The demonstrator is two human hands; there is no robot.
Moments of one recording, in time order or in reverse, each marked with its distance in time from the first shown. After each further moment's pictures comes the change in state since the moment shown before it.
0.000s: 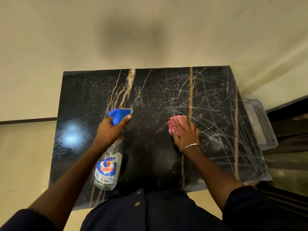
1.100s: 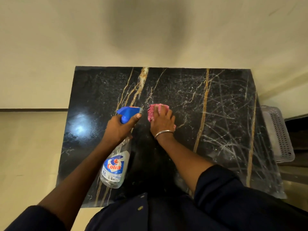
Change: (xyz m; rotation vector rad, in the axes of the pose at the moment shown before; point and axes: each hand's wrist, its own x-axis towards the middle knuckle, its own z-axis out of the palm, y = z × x) left_hand 0.023 0.004 -0.005 -0.043 0.009 -0.054; right_hand 0.072 -0.148 -0.018 -0.002 -0.082 -0.041
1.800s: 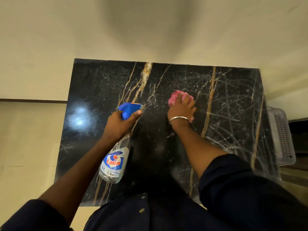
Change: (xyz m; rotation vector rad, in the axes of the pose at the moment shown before) left_hand 0.023 -0.007 -0.005 0.064 0.003 -0.020; right_hand 0.054 0.047 -0.019 0.046 0.047 0.277
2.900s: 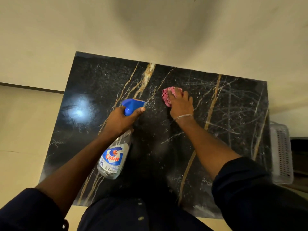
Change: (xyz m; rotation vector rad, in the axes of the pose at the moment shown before) left_hand 0.024 0.013 0.023 -0.014 0.017 -0.005; right_hand 0.051 0.008 -0.019 -0.245 -0.037 -0.481
